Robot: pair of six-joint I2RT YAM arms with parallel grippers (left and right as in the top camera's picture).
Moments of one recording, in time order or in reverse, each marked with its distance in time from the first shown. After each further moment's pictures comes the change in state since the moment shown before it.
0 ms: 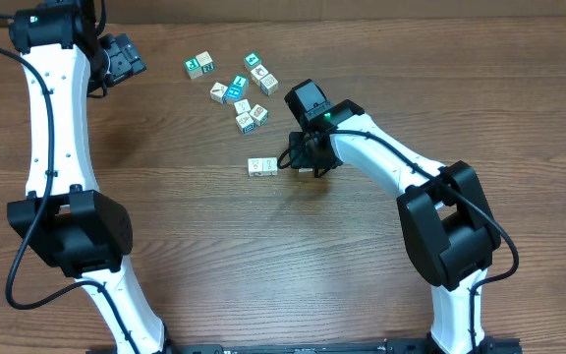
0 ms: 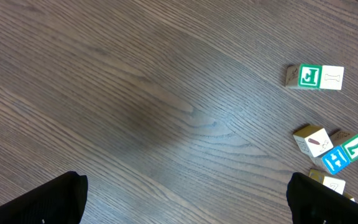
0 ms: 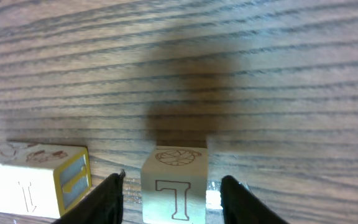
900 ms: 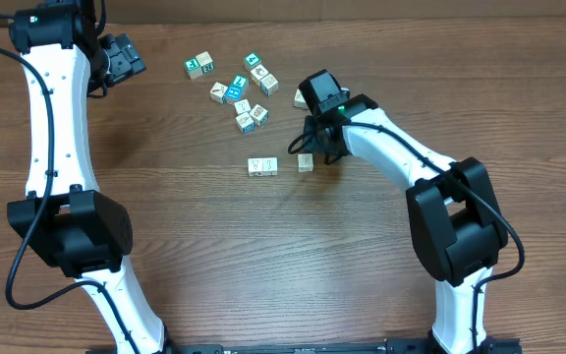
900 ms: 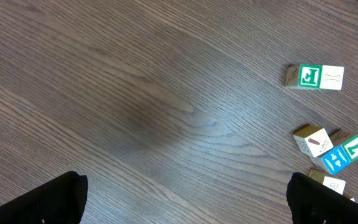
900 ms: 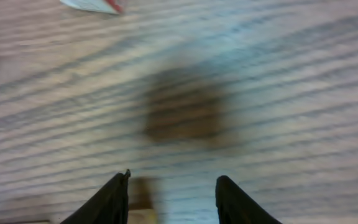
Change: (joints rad) left arm 0.000 0.000 0.000 0.000 0.000 0.000; right arm -0.065 0.000 -0.005 0.065 0.117 0.078
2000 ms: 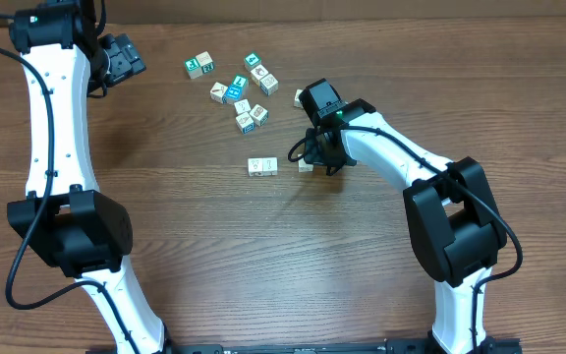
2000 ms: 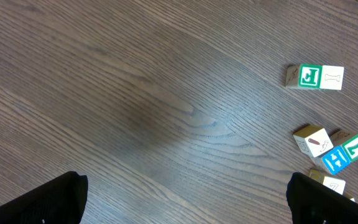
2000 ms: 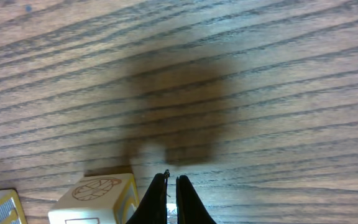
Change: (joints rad) left arm 0.000 0.000 0.000 0.000 0.000 0.000; right arm 0.013 0.000 -0.033 -0.055 -0.035 -0.011
